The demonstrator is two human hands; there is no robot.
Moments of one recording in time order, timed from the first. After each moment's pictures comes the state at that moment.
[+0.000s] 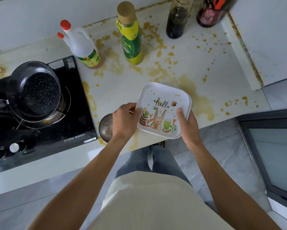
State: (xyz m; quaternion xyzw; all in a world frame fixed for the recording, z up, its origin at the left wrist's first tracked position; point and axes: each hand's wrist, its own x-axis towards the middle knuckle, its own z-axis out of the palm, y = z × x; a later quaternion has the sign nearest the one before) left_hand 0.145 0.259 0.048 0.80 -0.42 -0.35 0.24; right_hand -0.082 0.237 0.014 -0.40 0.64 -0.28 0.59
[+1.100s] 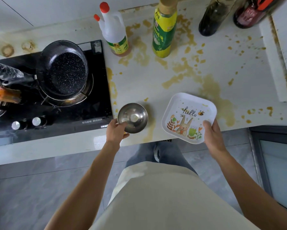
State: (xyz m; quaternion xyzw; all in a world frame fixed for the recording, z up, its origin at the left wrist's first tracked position) left_hand 0.220 0.355 -0.005 0.80 0.02 -0.49 0.34; right_hand -0.108 0.249 0.001 -0.40 0.72 -0.17 0.55
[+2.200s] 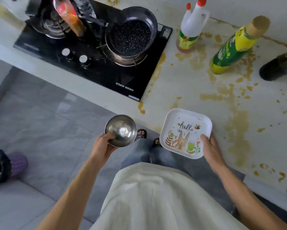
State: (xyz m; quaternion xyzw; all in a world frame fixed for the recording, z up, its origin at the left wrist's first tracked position) left_hand 0.153 0.557 -0.005 0.63 0.29 -0.40 0.59; right_hand -0.080 0.237 0.016 -0.61 0.55 0.04 0.57
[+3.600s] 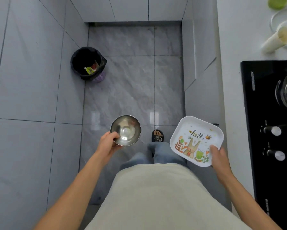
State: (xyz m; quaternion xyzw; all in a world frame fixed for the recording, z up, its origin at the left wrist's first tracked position) left_hand 0.243 0.986 -0.024 0.41 0.61 -0.05 0.68; right_hand 0.405 0.610 -0.004 -0.79 0.23 0.33 0.47
